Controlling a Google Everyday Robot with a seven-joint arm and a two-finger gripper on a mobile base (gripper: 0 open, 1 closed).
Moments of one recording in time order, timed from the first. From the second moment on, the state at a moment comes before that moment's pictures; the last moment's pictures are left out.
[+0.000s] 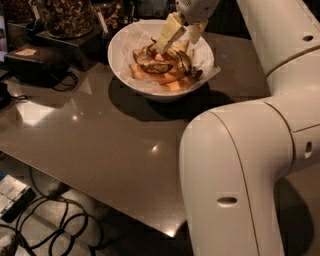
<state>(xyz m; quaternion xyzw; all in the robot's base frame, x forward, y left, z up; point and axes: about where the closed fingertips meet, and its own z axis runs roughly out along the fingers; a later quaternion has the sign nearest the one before) 0.711 -0.071 0.963 -0.32 0.93 0.10 0.17</state>
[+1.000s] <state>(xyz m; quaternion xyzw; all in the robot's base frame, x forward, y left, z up) 0.731 -0.092 0.913 -0.29 0.94 0.08 0.13</state>
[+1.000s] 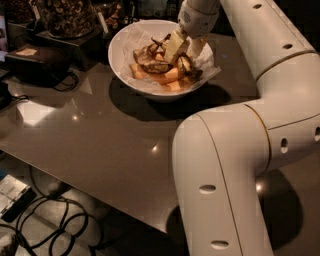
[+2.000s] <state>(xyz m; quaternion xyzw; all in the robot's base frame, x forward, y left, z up) 0.740 -0.094 0.921 -0.30 0.94 0.07 0.16</state>
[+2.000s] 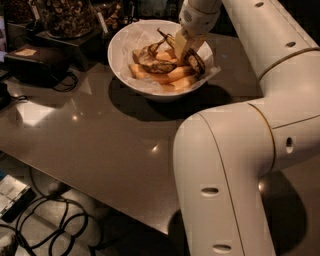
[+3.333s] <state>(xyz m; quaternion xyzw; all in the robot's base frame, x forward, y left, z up) 0.703 -0.077 0.967 -0.38 0.91 0.02 0.19</state>
